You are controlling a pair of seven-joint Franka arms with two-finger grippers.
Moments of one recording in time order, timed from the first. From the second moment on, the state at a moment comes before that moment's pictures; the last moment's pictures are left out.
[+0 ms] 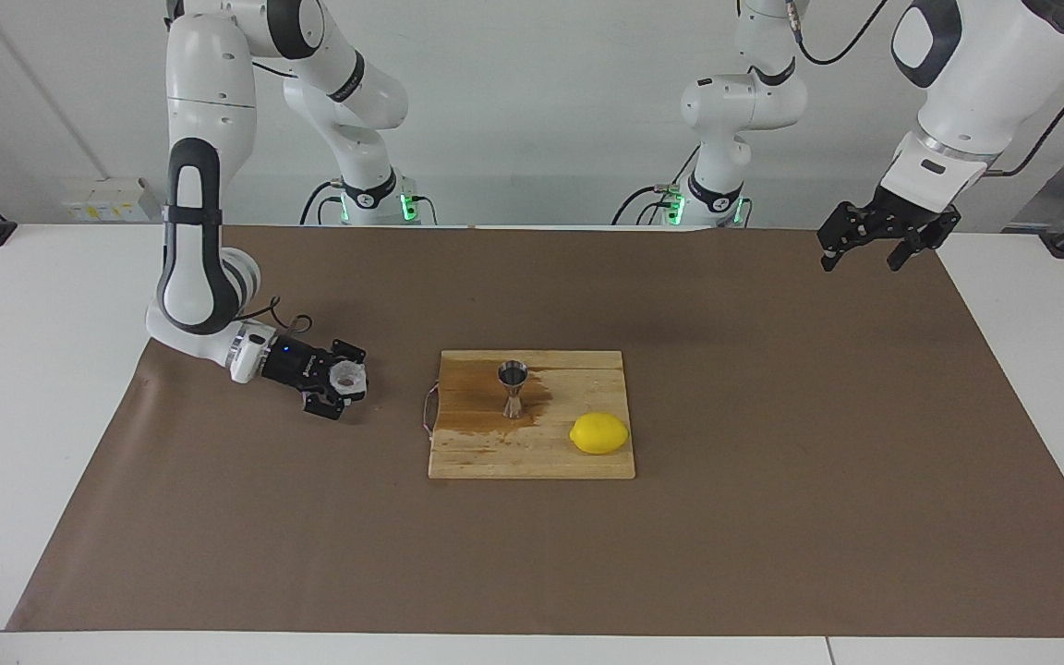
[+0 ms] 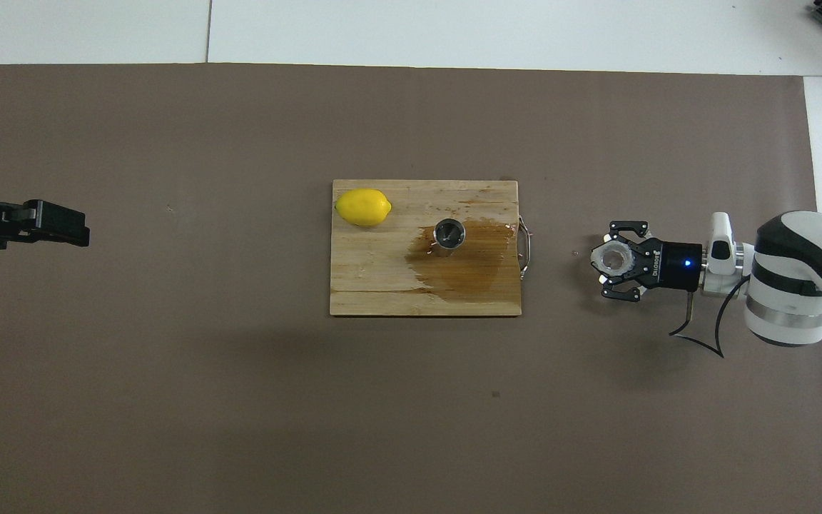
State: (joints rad) left arm -0.01 -0.04 -0.06 -1.65 -0.02 1.62 -0.03; right arm -0.24 0.40 0.02 -2.12 1.27 1.93 -2.53
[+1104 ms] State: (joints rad) left arm -0.01 -0.04 -0.06 -1.65 -0.02 1.62 -0.03; right arm -0.28 0.45 0.01 -2.10 1.25 1.93 -2.57
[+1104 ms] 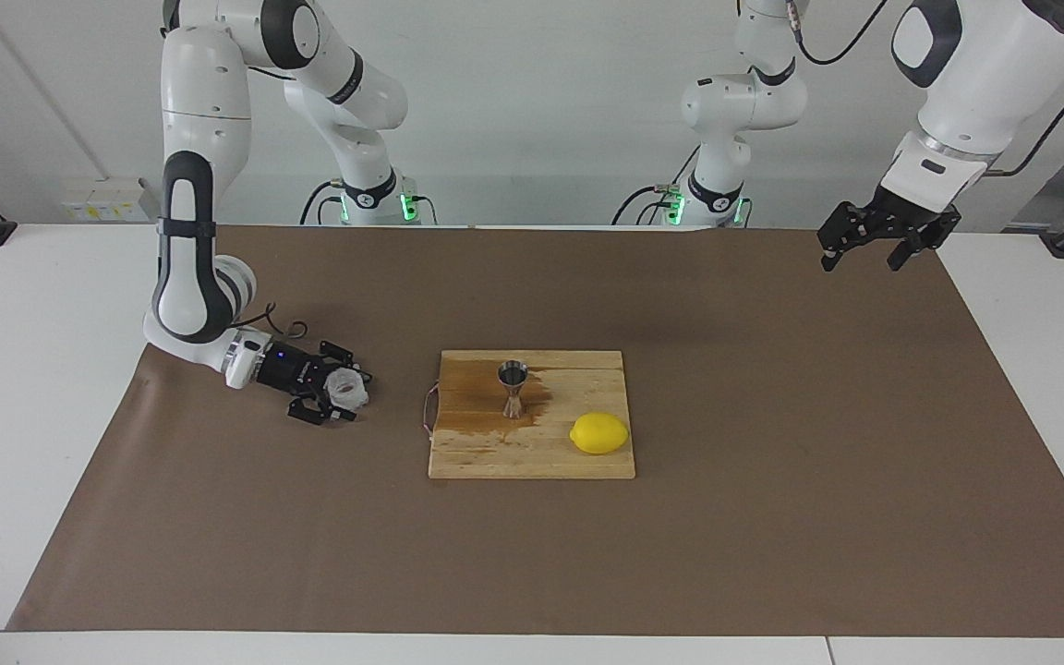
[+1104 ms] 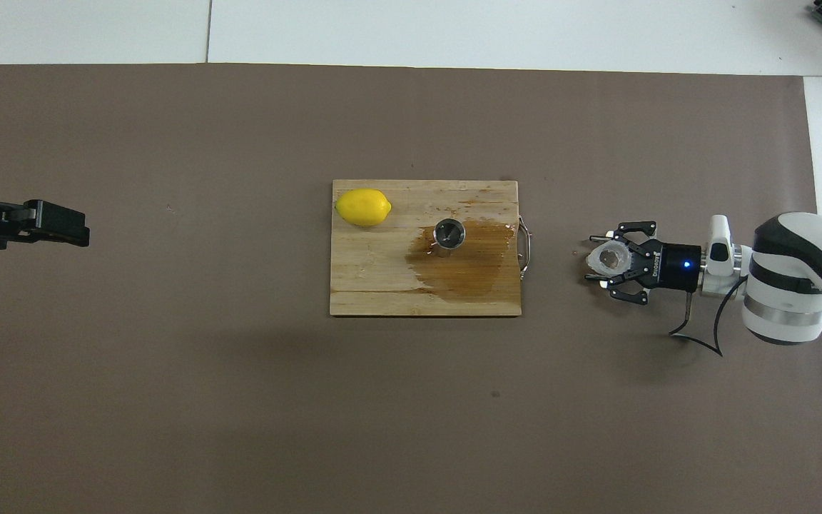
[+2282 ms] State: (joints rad) left arm -0.01 -0.04 -0.06 -1.65 -0.02 1.62 -0.03; right arm -0.44 0.21 0.01 -1.96 0.63 1.89 -2.09
